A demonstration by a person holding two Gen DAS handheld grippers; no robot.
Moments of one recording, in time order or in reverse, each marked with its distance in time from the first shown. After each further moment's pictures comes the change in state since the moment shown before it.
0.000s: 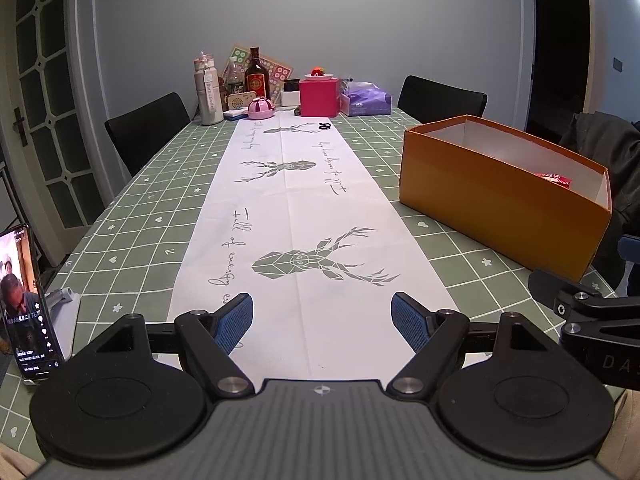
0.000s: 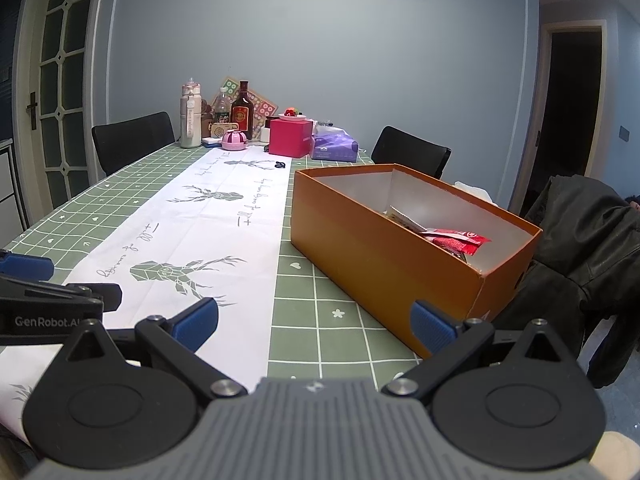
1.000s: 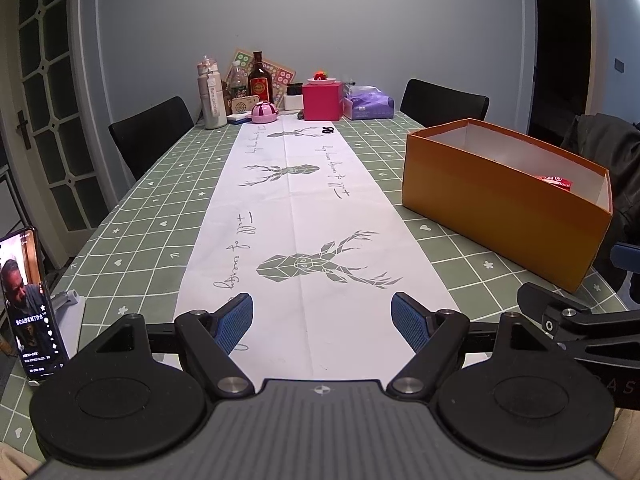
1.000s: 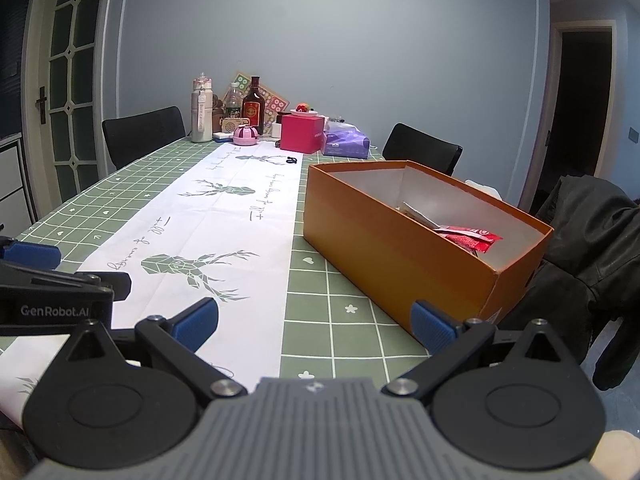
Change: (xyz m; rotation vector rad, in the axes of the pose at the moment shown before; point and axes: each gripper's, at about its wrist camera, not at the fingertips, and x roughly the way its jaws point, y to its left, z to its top) left arm -0.005 0.000 -0.001 -0.002 -0.012 0.011; right arm 0.001 0.005 -0.003 -0.017 0.010 0.030
